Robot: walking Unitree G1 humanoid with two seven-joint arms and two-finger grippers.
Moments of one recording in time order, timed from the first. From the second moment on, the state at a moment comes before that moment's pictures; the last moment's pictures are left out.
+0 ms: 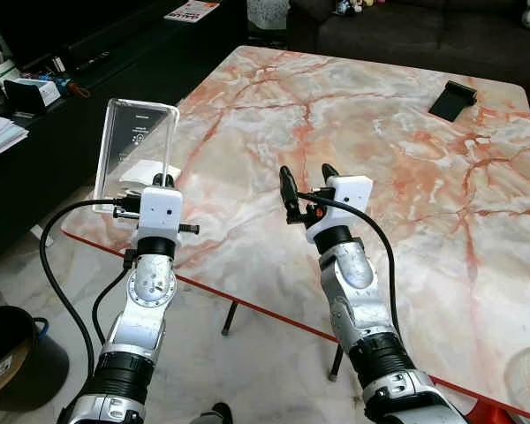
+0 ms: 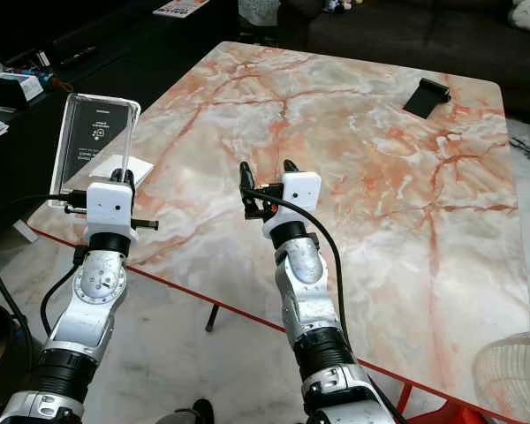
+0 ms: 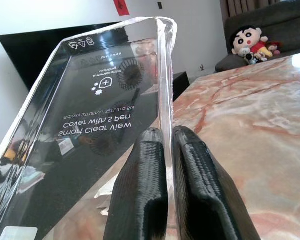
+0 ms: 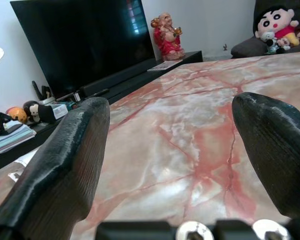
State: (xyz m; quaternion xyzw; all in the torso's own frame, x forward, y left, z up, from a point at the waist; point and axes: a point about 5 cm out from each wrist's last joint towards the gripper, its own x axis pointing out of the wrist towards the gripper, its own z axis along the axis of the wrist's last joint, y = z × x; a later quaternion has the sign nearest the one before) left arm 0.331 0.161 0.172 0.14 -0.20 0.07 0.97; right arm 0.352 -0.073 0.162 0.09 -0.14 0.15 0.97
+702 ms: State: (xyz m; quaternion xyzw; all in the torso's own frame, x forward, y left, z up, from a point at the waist) left arm 0.332 0.158 0.172 0.14 -0.20 0.06 0.97; right arm 0.352 -0.073 0.162 0.09 -0.14 0.16 0.97
